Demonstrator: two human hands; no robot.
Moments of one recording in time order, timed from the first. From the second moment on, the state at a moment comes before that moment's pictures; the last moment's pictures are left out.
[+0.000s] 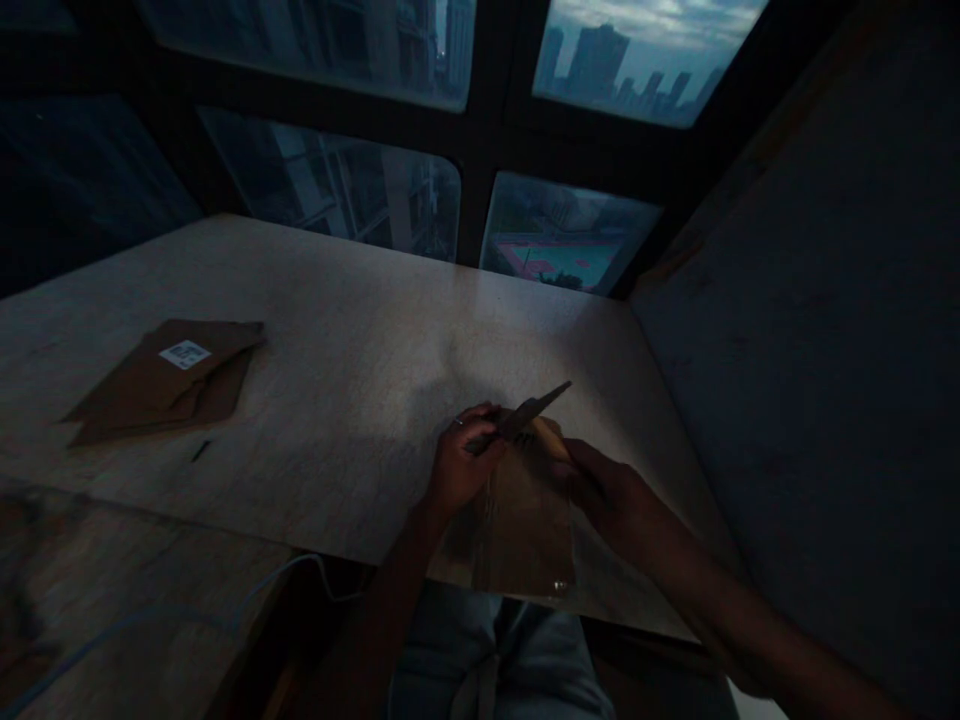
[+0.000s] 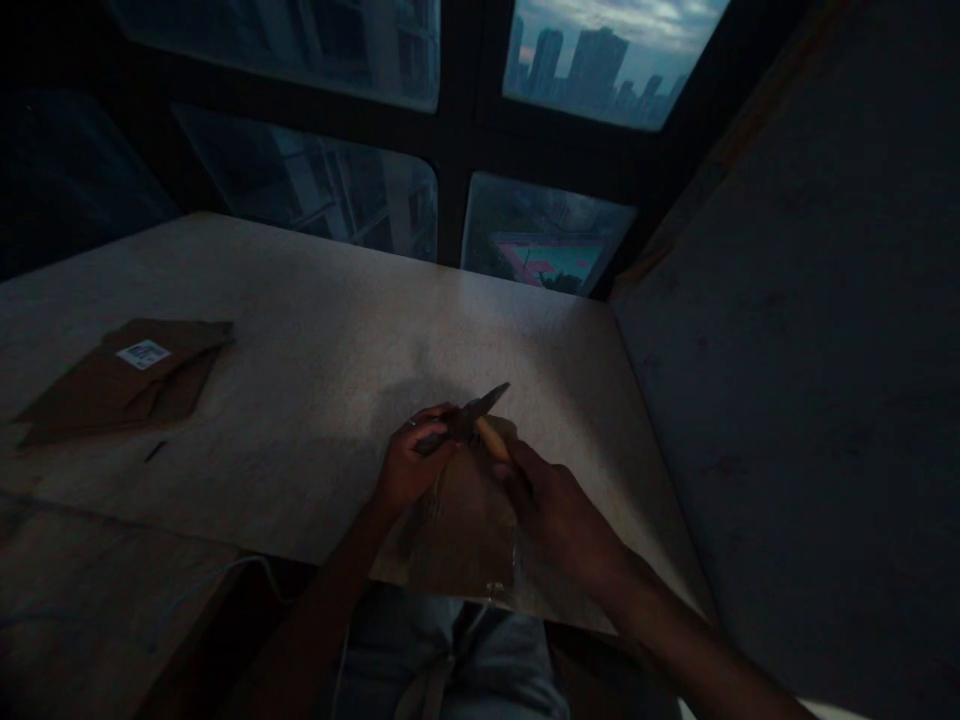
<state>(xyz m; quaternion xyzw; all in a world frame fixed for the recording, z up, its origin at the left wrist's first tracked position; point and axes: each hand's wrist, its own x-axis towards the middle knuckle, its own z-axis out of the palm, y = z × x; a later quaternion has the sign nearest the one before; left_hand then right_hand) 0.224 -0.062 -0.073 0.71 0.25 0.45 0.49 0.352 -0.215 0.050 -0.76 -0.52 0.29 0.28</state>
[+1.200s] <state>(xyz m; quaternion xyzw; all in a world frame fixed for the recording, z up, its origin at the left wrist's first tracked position) 0.222 -0.041 -0.049 0.76 0.23 0.30 0.52 0.350 -0.211 0.064 -0.76 -0.55 0.23 0.27</state>
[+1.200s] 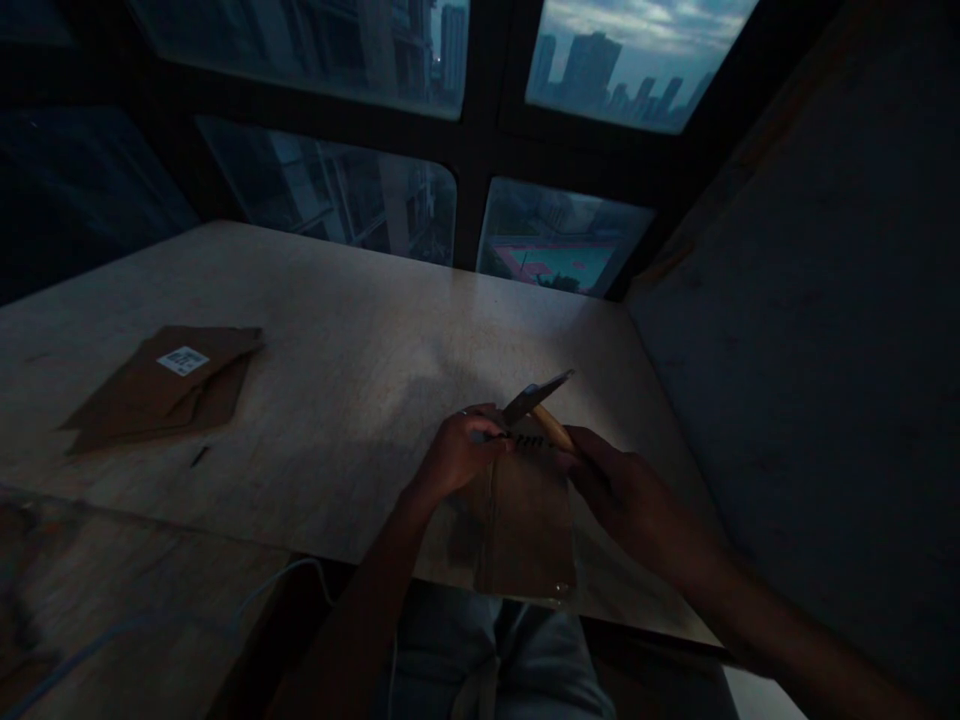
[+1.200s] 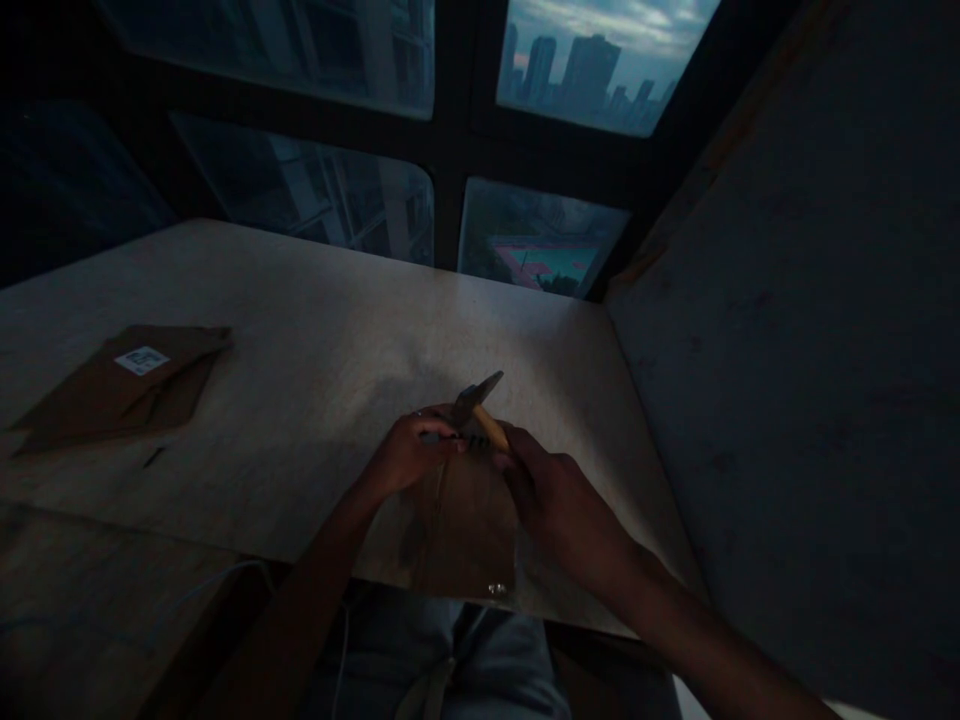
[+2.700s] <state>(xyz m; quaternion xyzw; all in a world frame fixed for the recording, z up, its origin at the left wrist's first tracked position) 0.220 -0.038 -0.048 0.73 0.21 0.27 0.59 0.335 -0.215 0.008 -0.72 -0.38 0.27 0.52</state>
